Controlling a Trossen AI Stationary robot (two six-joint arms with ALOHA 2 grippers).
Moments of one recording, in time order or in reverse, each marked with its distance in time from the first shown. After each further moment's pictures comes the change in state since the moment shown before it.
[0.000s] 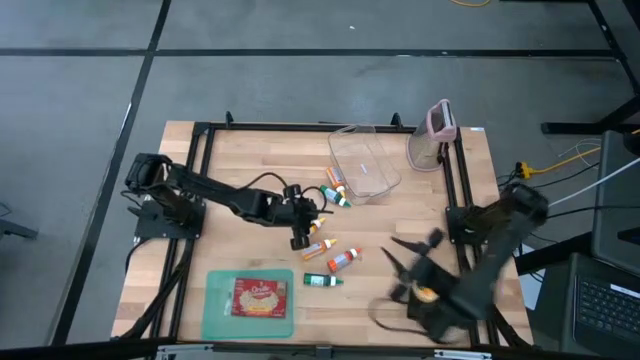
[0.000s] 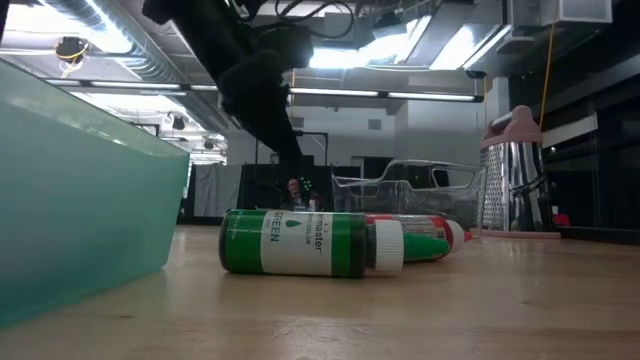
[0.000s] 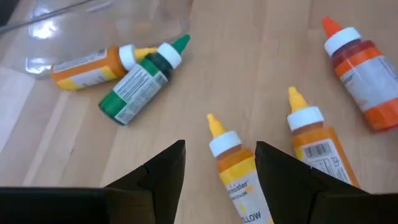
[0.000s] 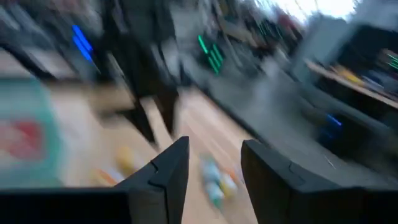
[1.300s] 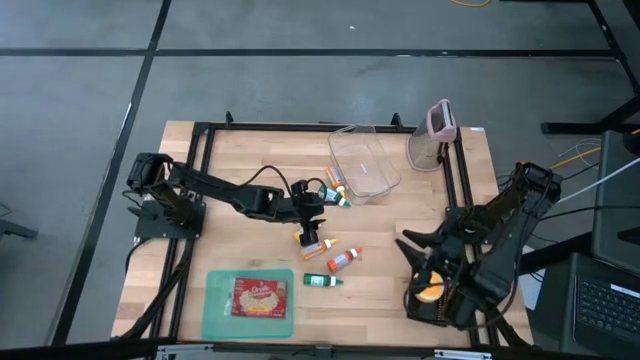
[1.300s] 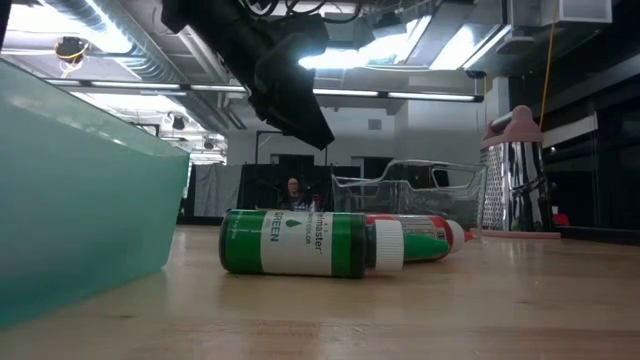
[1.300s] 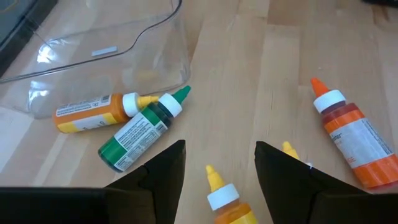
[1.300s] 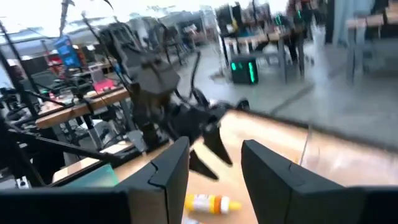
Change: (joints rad) left arm 0.036 0.010 0.000 0.167 0.029 0.029; right arm 0.045 -0.214 -0.225 0.223 0.104 0.320
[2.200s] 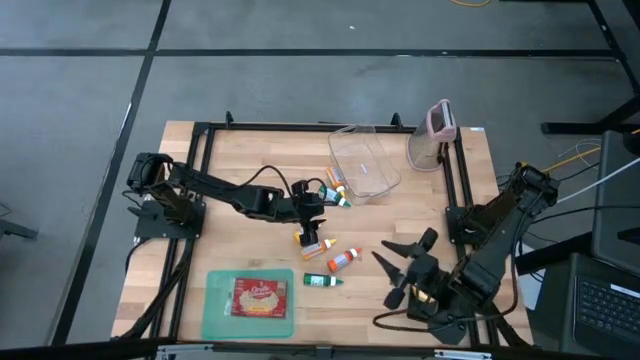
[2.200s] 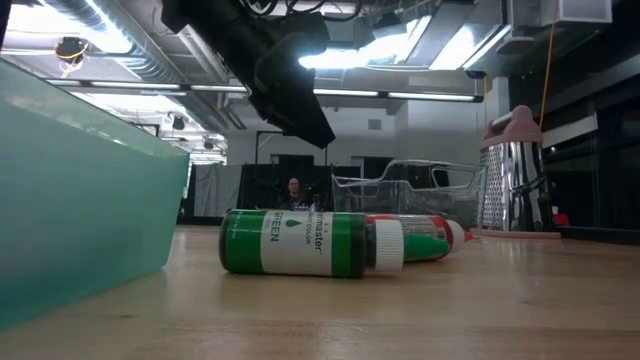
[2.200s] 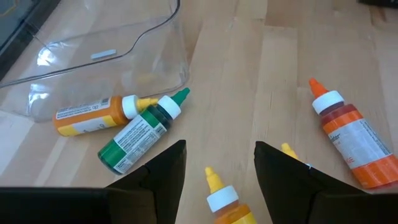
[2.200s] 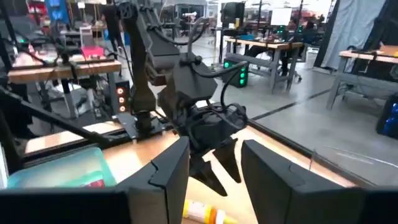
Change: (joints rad) left arm -0.002 0.000 0.000 0.006 0.001 0.009; right arm -0.088 0.043 0.112 0.769 -0.081 -1.110
